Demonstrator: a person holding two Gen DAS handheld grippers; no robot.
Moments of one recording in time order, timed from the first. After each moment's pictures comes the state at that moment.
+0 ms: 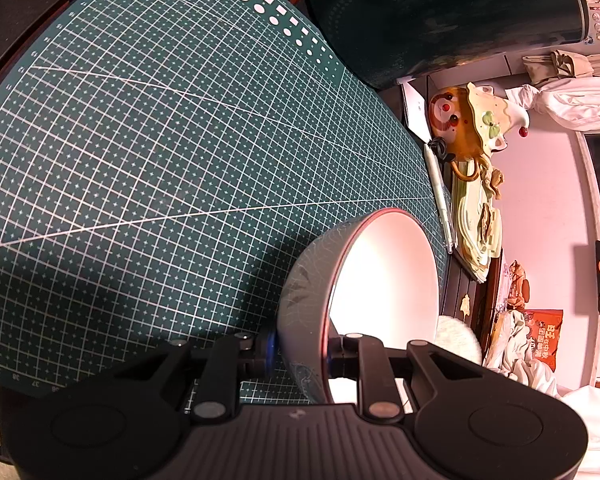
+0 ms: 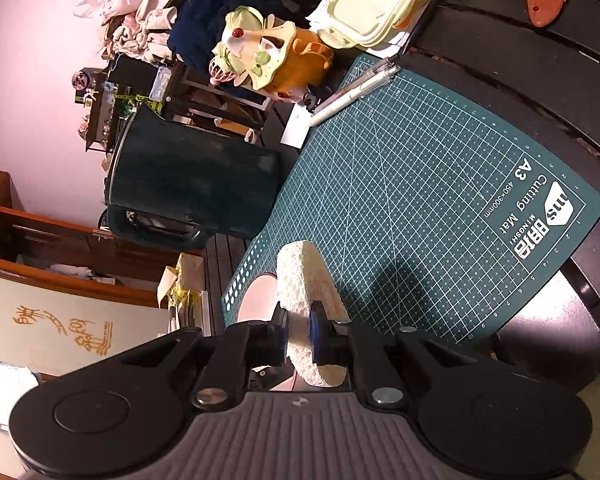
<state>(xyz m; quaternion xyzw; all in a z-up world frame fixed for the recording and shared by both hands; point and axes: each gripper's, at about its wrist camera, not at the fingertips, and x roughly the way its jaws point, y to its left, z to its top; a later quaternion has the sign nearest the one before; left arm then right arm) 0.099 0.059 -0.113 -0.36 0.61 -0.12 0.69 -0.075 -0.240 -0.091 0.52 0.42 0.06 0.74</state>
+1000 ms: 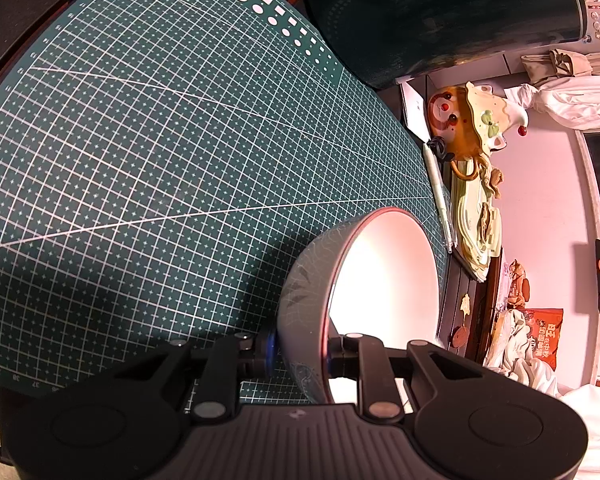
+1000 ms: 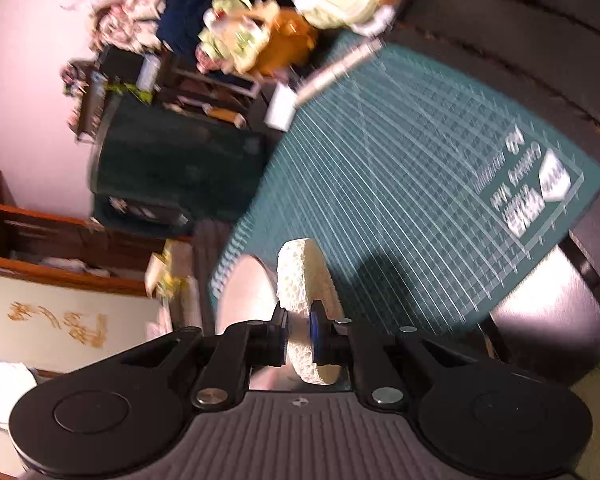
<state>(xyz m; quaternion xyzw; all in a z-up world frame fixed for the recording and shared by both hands) 0.098 0.058 -0.111 -0.36 0.61 -0.12 0.70 -0.073 -0.232 -0.106 0.51 0.46 0.07 0.72</state>
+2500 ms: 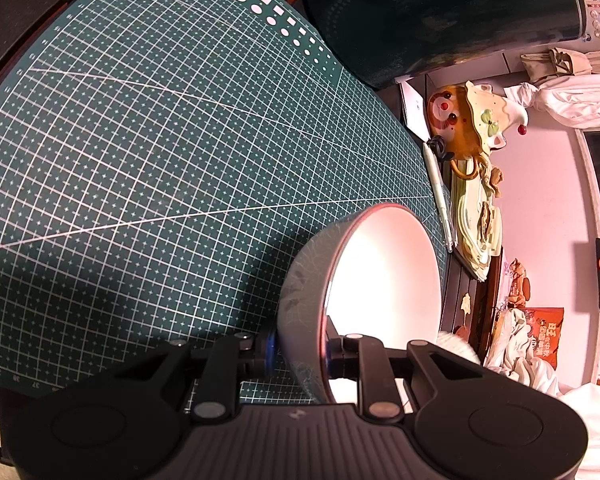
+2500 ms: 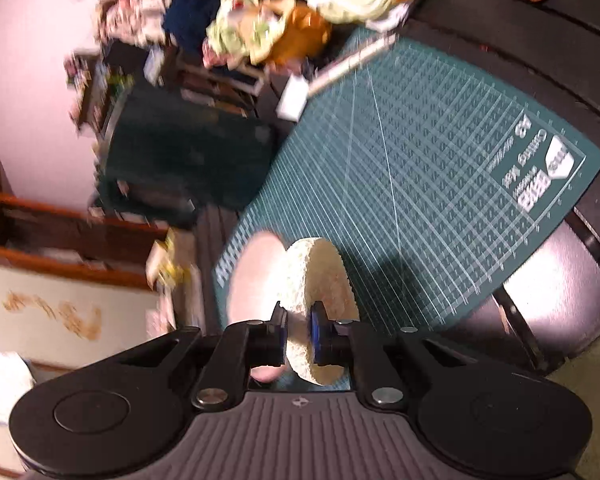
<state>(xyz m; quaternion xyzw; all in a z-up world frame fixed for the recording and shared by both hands) 0.099 0.056 -0.110 -0.36 0.61 -0.12 0.70 -0.079 -0.227 -0.088 0.52 0.42 0.06 0.74</state>
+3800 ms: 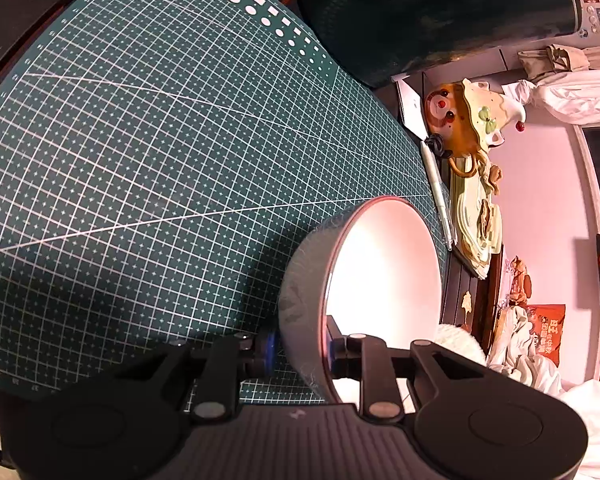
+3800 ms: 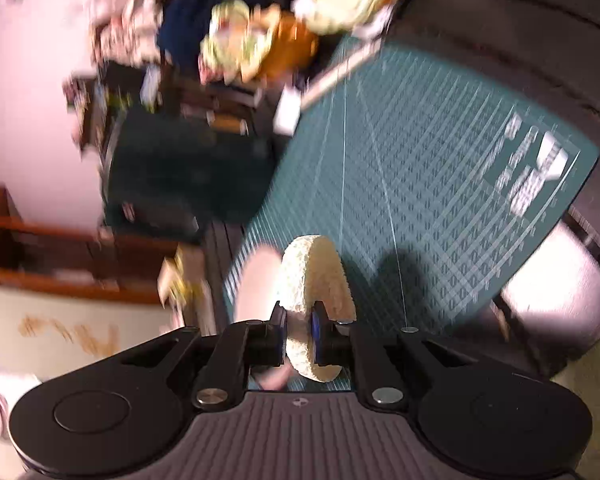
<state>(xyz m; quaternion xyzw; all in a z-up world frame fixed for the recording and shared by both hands) 0.096 0.063 -0.109 -0.35 0.61 -0.12 0.70 -0.085 -0.243 -0.091 0.56 0.40 0.05 0.72</state>
